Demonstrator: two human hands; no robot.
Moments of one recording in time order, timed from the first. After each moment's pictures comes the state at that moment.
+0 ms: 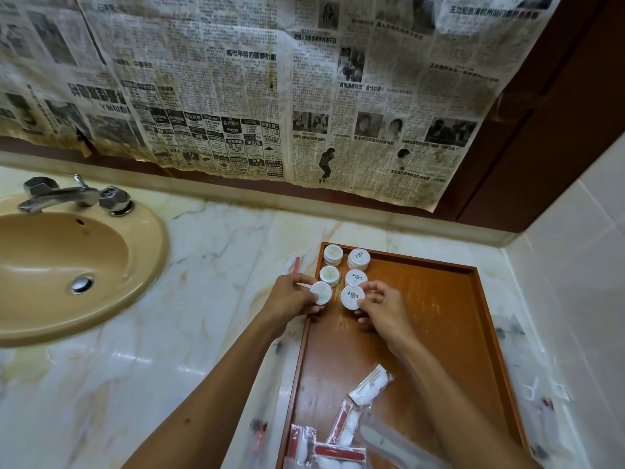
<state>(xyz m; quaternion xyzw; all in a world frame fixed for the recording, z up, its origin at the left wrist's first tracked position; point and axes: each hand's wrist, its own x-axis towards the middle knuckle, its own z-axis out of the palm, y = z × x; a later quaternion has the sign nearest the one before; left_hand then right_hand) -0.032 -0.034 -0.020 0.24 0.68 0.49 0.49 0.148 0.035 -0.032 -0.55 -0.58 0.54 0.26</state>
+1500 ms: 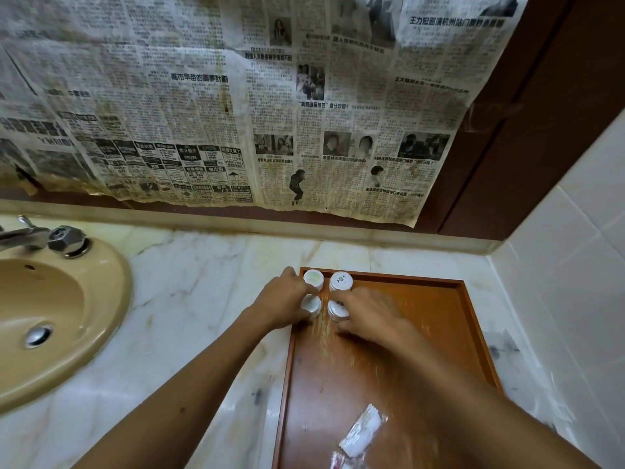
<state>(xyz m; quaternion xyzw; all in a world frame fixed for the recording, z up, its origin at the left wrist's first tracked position) -0.053 0.045 -0.012 0.73 0.67 0.05 0.12 0.134 0.102 -0.017 -0.40 -0.91 0.11 -0.04</state>
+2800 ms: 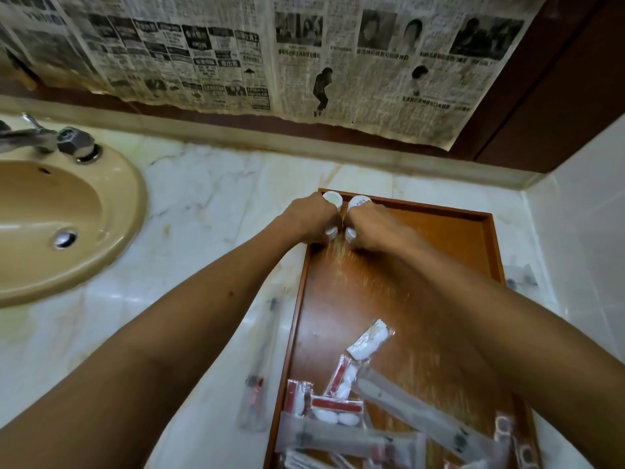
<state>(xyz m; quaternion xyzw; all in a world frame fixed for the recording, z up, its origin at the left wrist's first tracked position) -0.036 0.055 -0.008 0.74 0.67 -0.03 0.11 0.105 0.107 -0.006 -0.37 -0.92 0.12 -0.10</state>
